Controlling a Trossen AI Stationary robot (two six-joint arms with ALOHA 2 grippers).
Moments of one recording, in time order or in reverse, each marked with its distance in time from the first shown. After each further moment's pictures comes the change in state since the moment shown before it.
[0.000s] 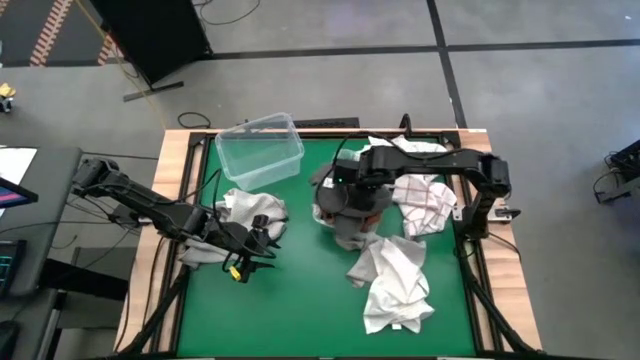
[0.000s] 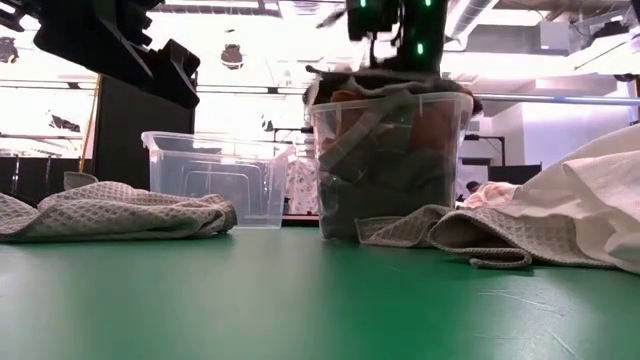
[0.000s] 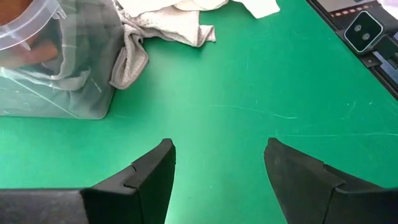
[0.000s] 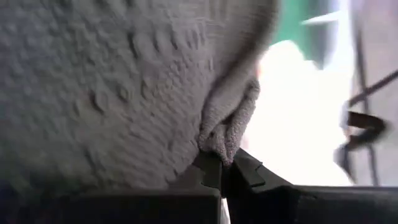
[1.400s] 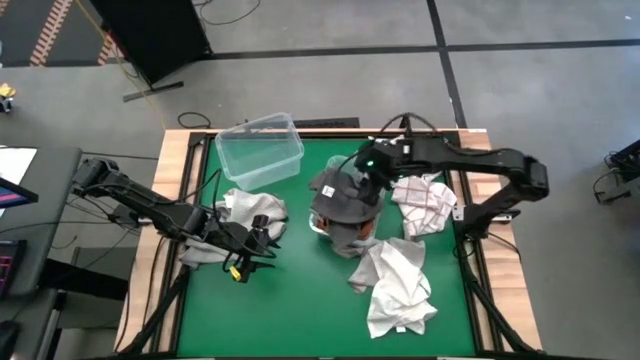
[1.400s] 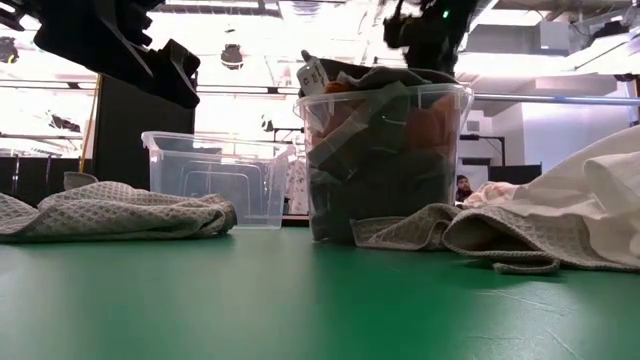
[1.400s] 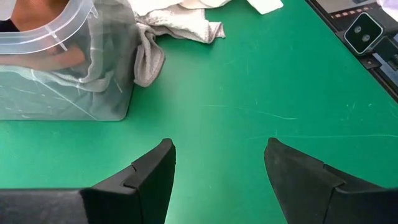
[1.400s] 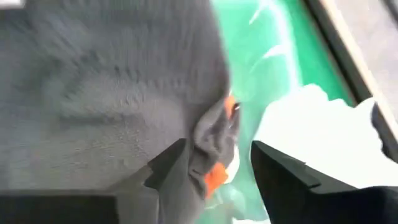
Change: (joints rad) left arm 0.000 0.000 0.000 0.002 0.000 -0.007; right arm -0.034 -0.290 -0.195 0.299 -0.193 -0.007
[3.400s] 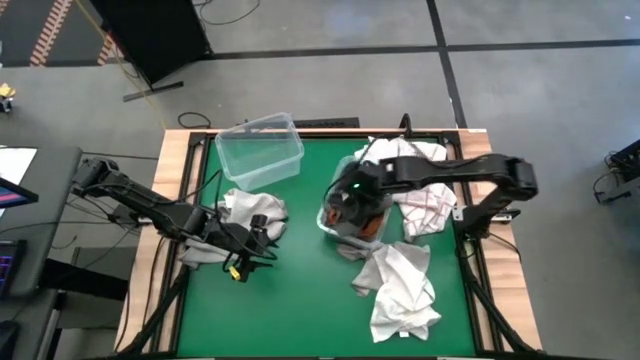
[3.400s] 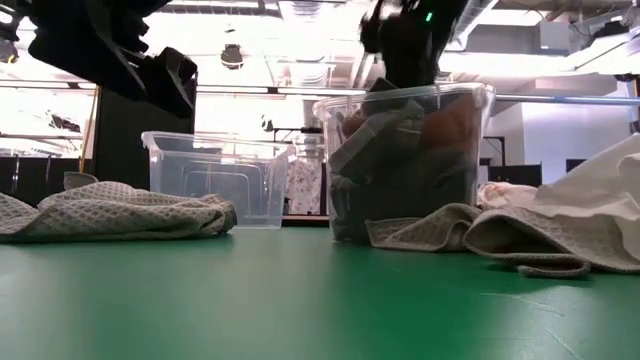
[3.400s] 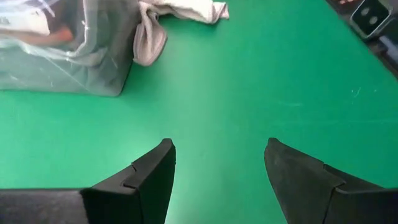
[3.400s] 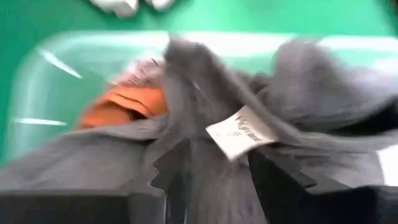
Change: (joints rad) left arm 0.000 0.000 0.000 -0.046 -0.006 0.008; right arm 0.119 0.101 -0.027 0.153 -0.074 0.072
